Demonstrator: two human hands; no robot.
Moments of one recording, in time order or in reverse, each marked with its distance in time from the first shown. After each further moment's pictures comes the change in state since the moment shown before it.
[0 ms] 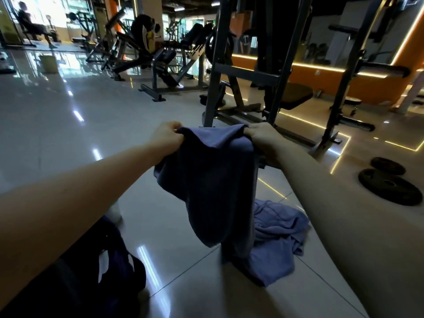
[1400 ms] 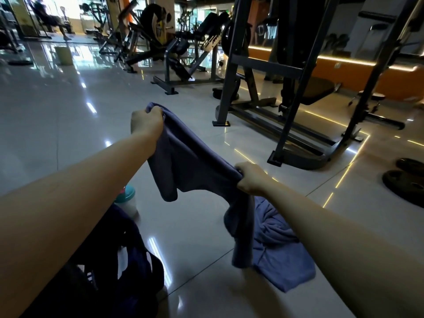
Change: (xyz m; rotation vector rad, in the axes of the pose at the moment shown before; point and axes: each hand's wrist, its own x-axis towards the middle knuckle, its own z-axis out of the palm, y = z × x) left_hand 0.024 -0.042 -0.061 -0.390 0.461 -0.293; right_hand 0.016 0.076 0.102 -0.752 -0.248 -0.155
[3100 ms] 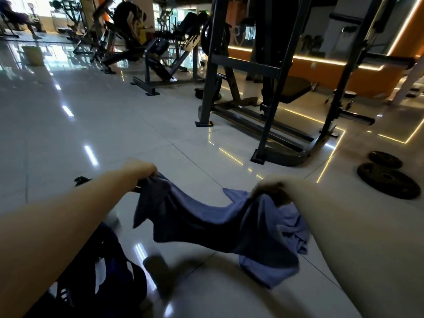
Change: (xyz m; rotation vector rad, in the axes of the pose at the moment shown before) left_hand -0.025 -0.072 0.017 0.471 -0.369 -0.324; right_hand -0.033 0.076 -0.039 0.511 -0.374 0.673
